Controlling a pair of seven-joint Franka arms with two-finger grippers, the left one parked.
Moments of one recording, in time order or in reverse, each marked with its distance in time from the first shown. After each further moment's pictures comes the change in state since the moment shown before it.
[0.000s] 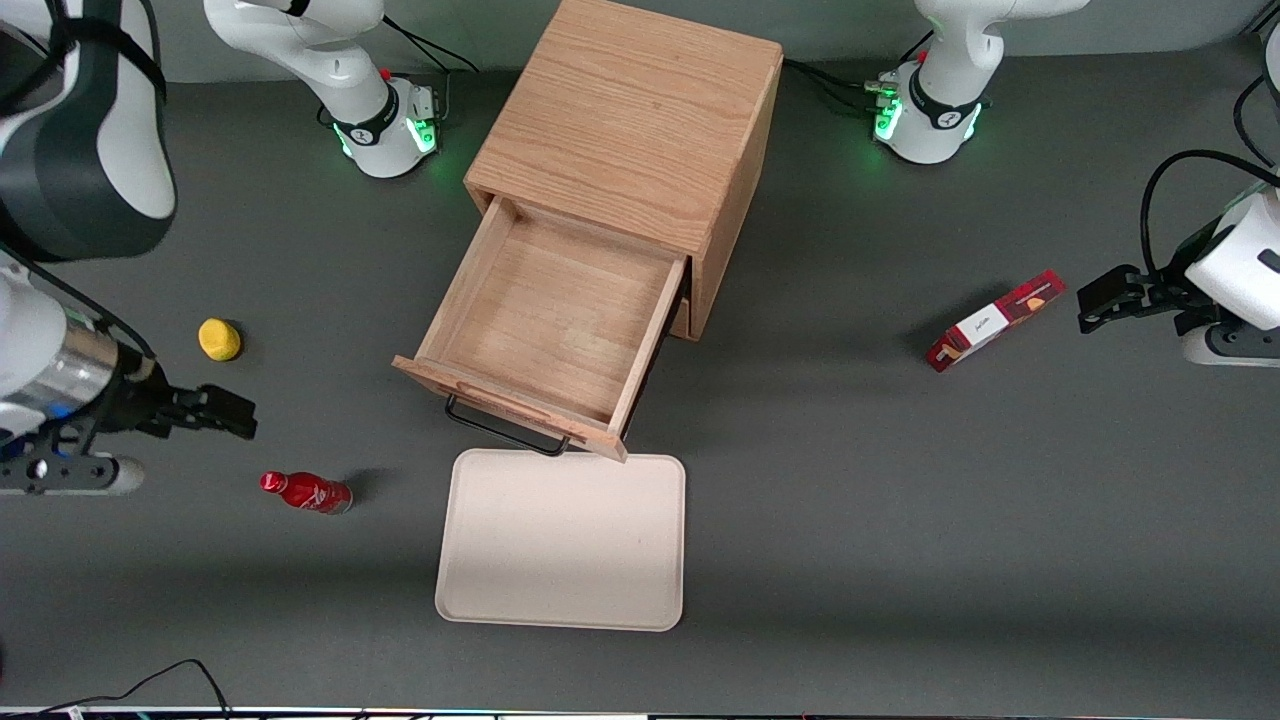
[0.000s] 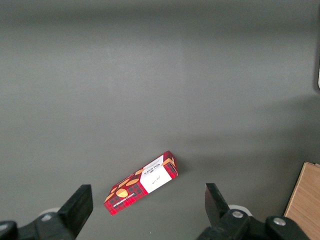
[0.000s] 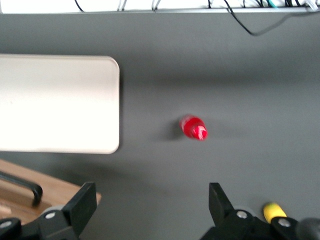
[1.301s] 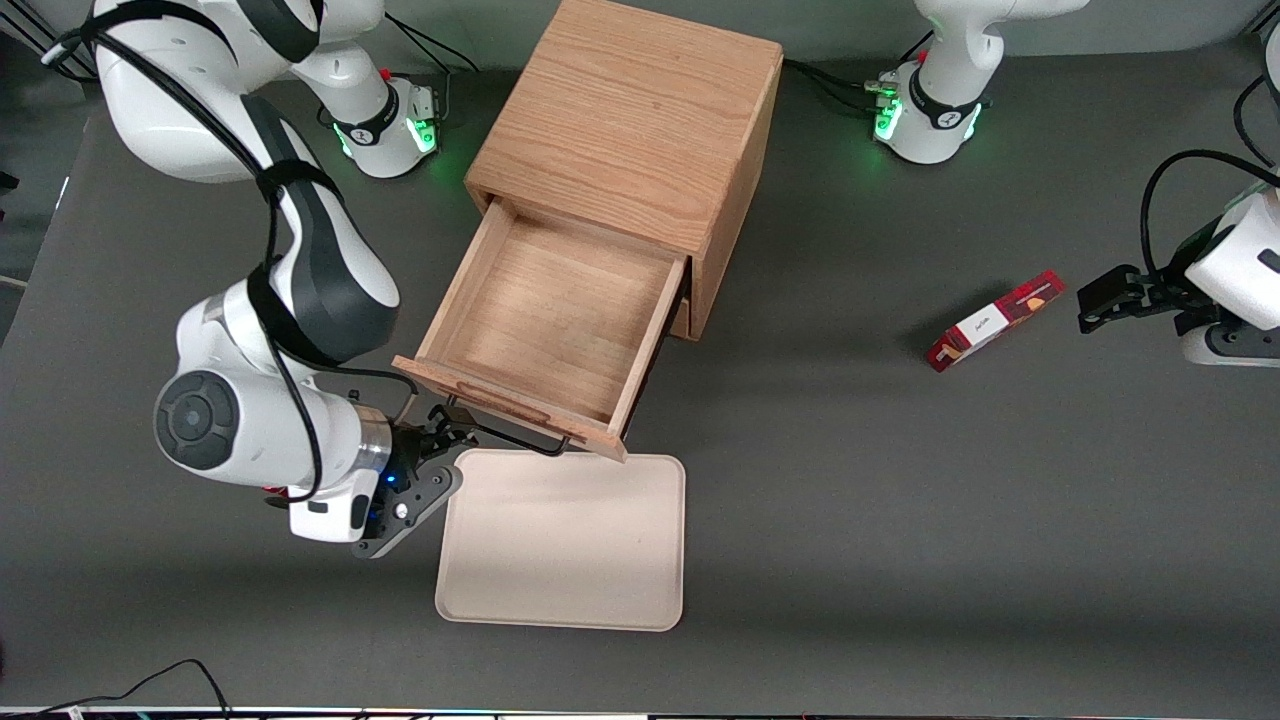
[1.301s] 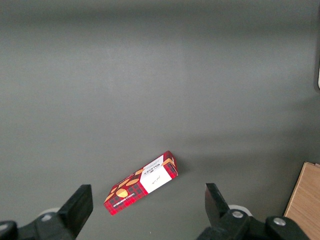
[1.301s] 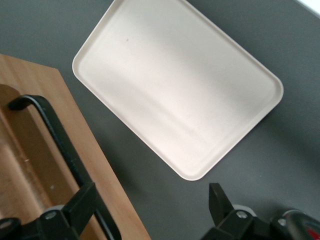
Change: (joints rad) arm -0.009 0.302 0.333 0.103 0.001 0.083 -0.441
